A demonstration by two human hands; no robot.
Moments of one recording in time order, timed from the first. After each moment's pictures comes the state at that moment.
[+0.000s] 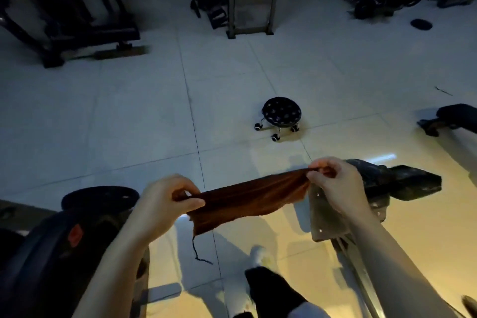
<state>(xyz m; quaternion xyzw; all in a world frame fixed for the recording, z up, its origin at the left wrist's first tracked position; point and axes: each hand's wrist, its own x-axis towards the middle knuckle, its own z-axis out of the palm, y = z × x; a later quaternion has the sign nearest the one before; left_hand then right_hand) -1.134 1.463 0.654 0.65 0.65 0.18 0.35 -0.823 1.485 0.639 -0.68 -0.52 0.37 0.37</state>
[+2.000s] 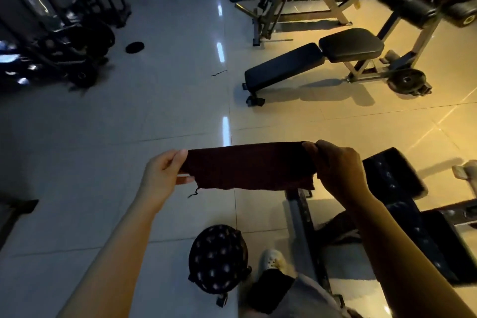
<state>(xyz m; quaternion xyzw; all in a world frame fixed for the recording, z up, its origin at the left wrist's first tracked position) -0.645 2.388 0.637 0.78 0.19 0.08 0.59 -0.585 2.076 0.631 -0.92 -0.16 -0.15 0.32</state>
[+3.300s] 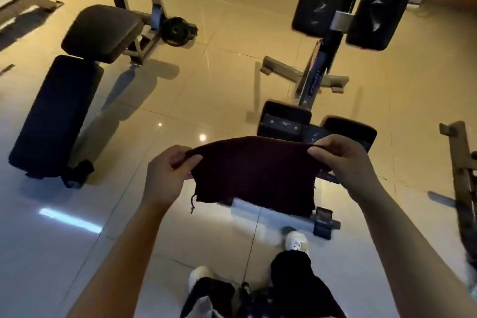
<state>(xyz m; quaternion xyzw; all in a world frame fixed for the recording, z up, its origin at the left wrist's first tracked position) -0.194 2.249 0.549 0.72 -0.28 -0.31 0.55 -0.453 2.071 0.584 -0.66 0.44 -0.27 0.55</state>
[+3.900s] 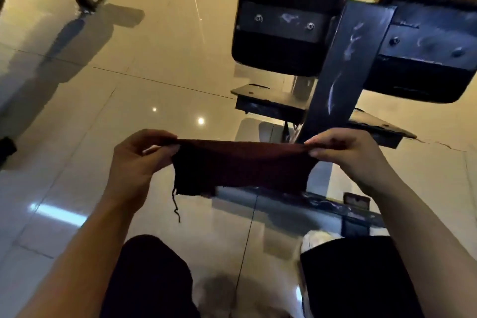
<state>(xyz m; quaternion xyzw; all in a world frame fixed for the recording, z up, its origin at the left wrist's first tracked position) -0.246 2.168 0.184 0.66 -0.28 -0.32 0.61 -0.523 1.981 0.183 -0.70 0.41 -0.20 0.55</state>
